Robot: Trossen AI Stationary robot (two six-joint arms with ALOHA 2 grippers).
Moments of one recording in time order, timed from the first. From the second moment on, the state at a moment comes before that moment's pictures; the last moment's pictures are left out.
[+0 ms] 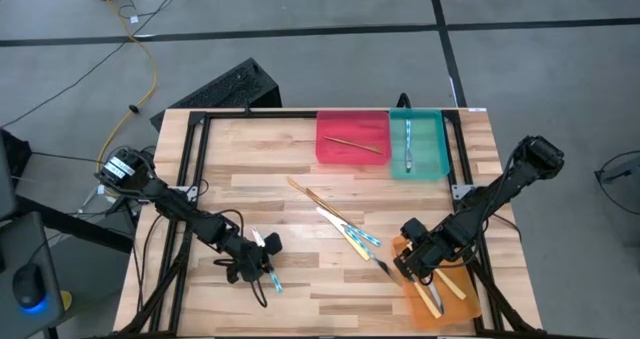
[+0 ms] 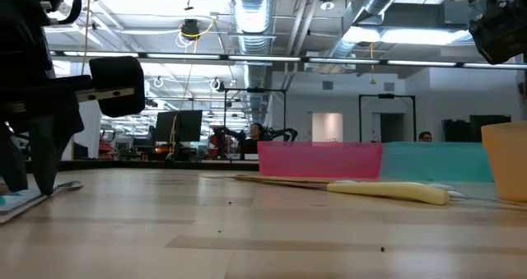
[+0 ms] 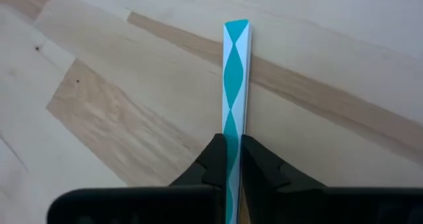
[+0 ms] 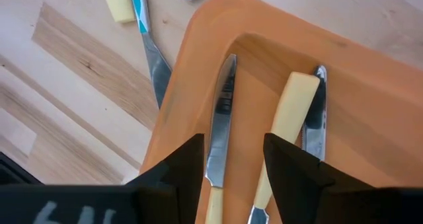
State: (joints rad) left arm -0.53 1.56 0.55 0.08 0.02 0.55; right arm 0.69 1.36 0.83 -0.77 0.09 1.67
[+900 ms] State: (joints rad) left arm -0.52 1.55 0.55 0.26 -0.12 0.41; right arm 0.68 1.36 0.94 -0.74 0.18 1.56
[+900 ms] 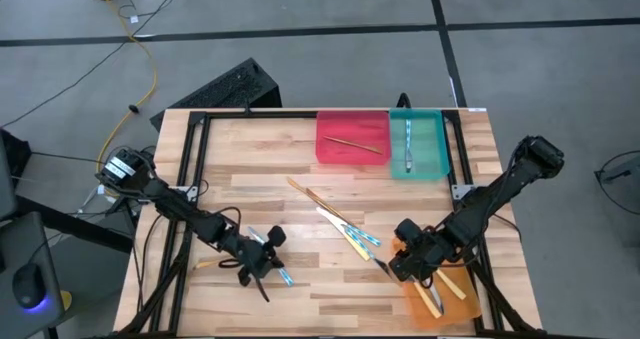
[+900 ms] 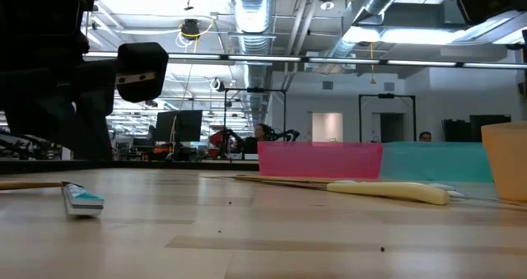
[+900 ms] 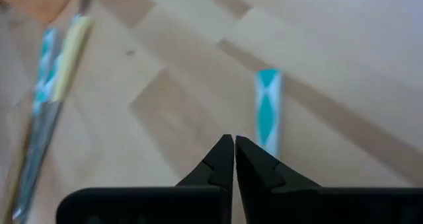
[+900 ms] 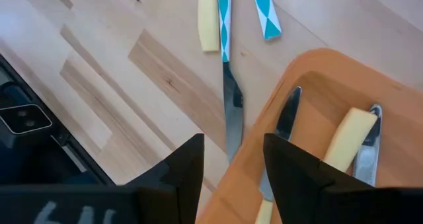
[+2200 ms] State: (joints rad) left arm -0.42 1.75 0.56 0.35 0.10 0.44; right arm 0.68 1.36 0.94 -0.75 0.19 1.54
